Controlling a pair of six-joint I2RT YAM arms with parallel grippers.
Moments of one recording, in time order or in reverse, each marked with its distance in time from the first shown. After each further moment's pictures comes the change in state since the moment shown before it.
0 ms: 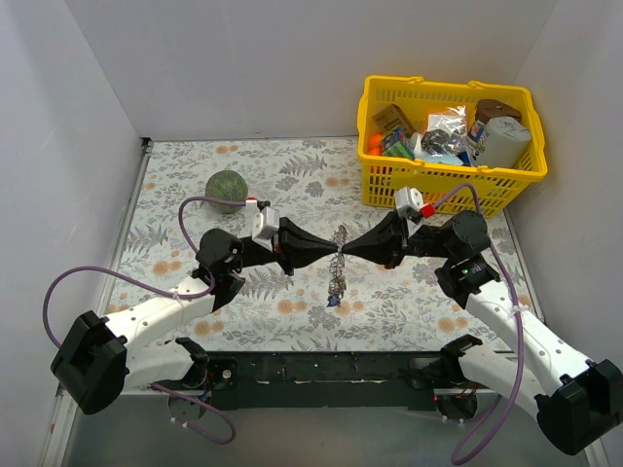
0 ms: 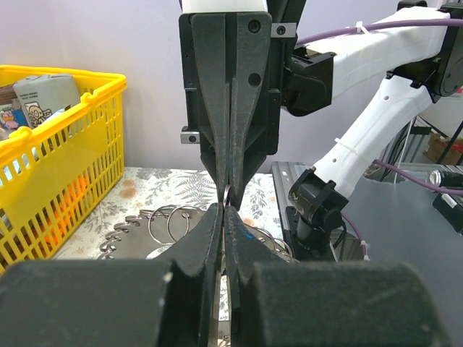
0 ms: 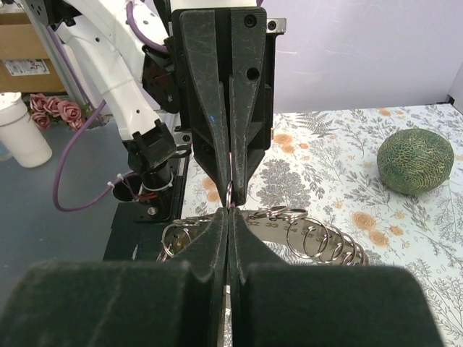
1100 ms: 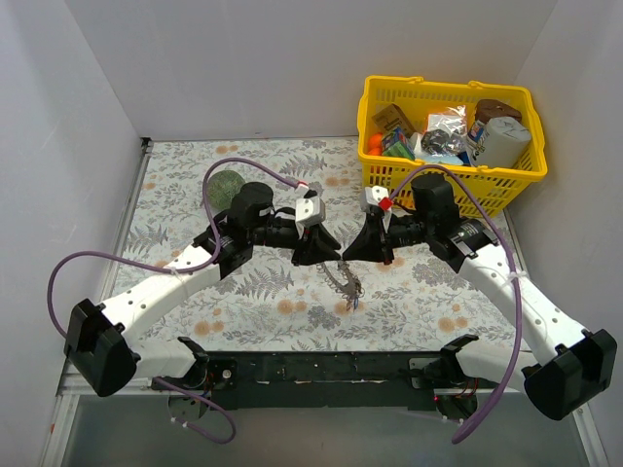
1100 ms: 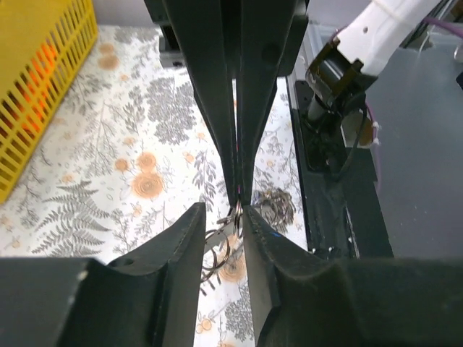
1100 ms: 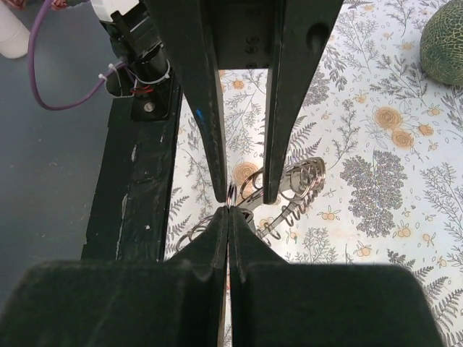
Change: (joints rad) left arm 0.005 0.109 0.409 -0.992 0.087 0.482; right arm 0.005 0.206 0.358 -0.969 -0.021 -0.665
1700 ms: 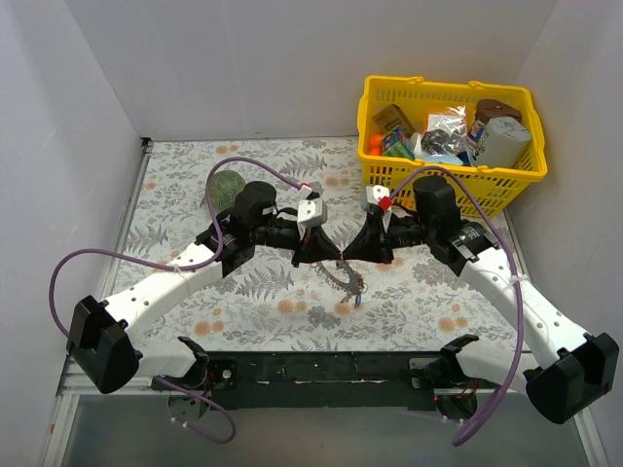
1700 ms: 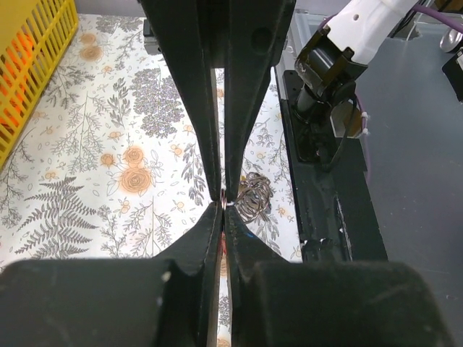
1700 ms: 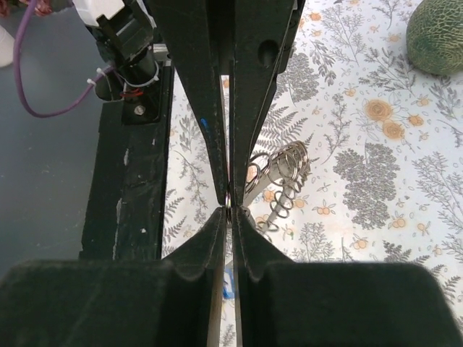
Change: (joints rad) left arm 0.001 0.032 0.011 -0.061 0.046 0.029; right arm 0.000 -0.006 -0.008 0.009 0.034 0.032
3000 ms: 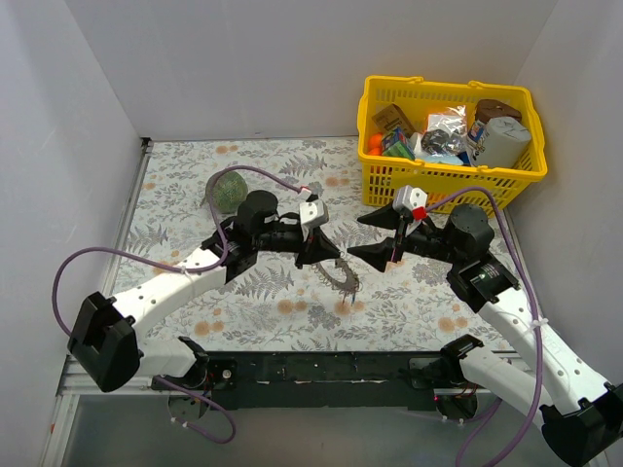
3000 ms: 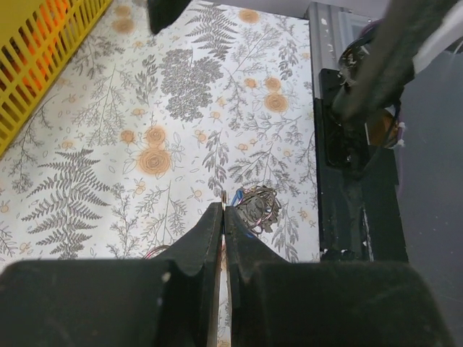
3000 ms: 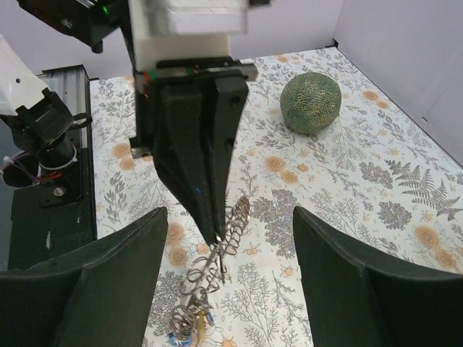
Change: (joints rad) left arm -0.001 -0.012 -0.098 0.116 -0.120 -0.065; right arm 0.003 -0.285 -0.242 0.468 0.285 0.275
